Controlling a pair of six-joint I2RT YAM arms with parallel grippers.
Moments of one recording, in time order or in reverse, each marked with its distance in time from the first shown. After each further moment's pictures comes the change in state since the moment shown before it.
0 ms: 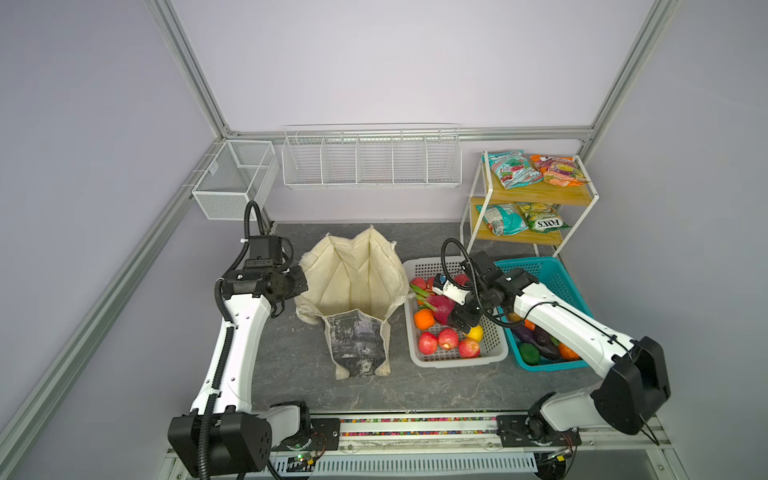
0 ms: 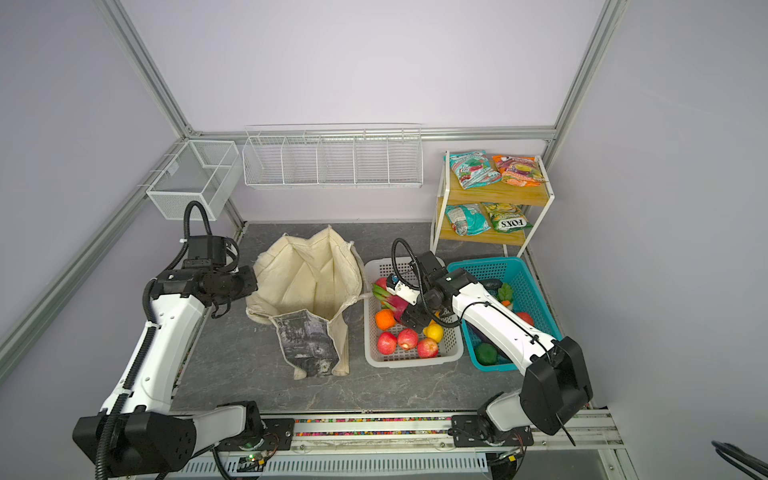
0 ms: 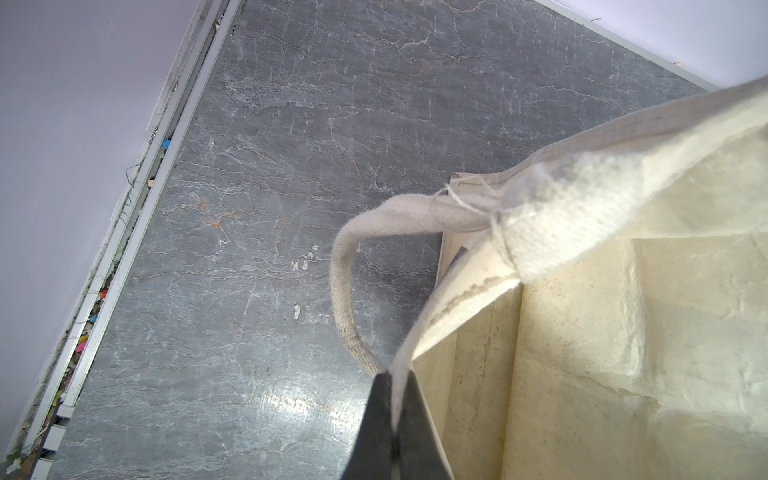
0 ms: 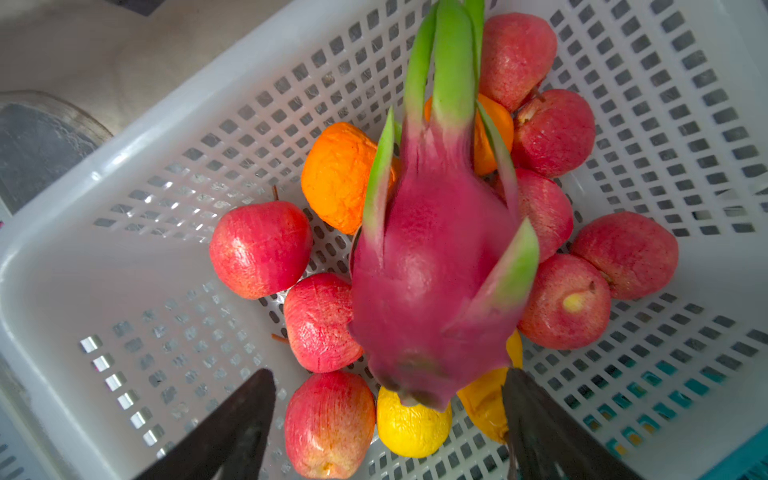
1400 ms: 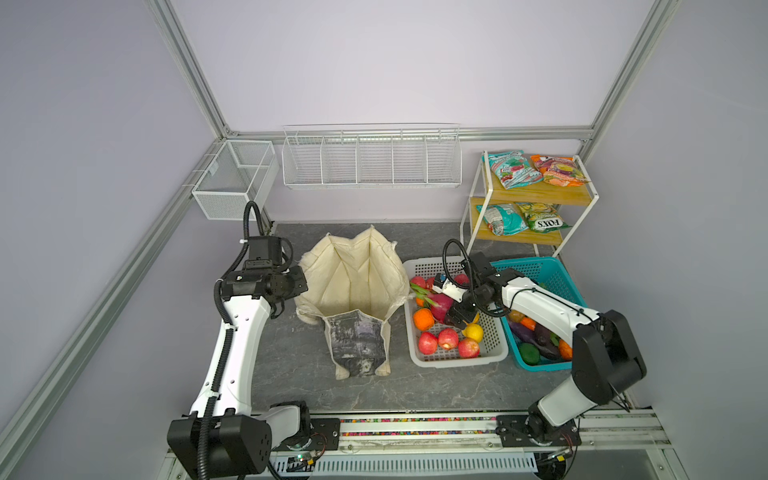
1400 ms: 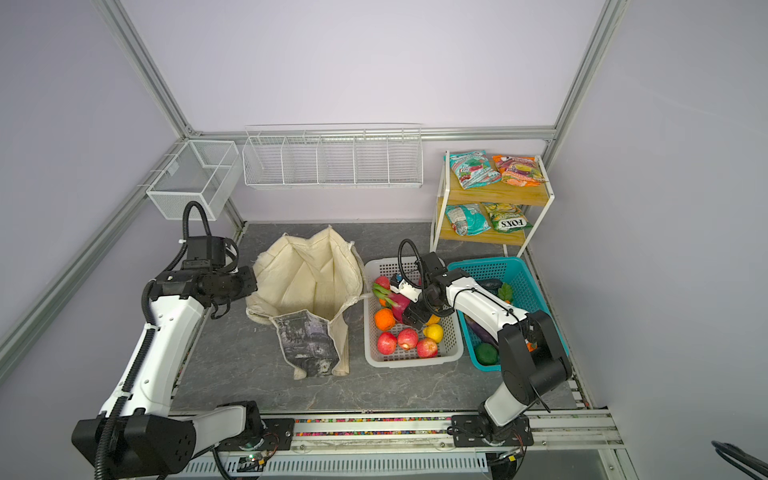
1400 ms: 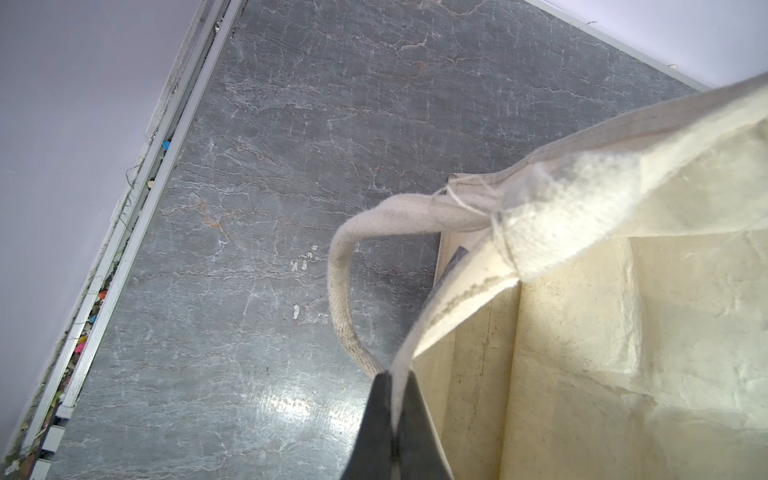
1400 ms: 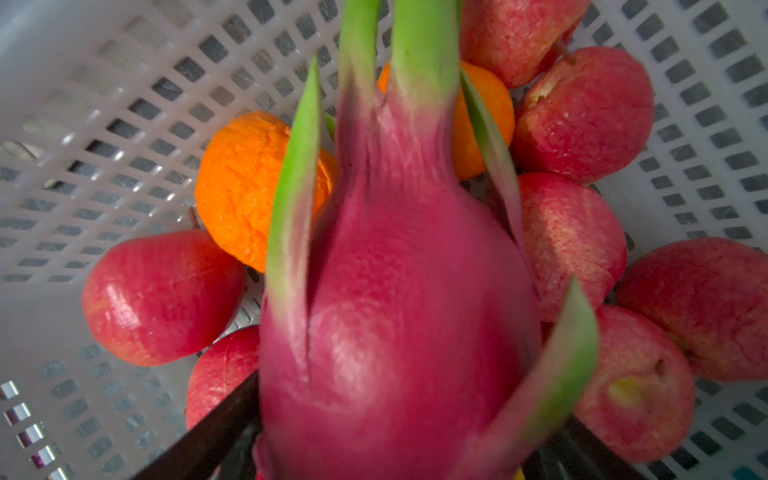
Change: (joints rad) left arm 0.000 -0.010 -0.003 0.001 0.002 0.000; right arm -0.093 0.163 -0.059 0.179 -0.099 -0.037
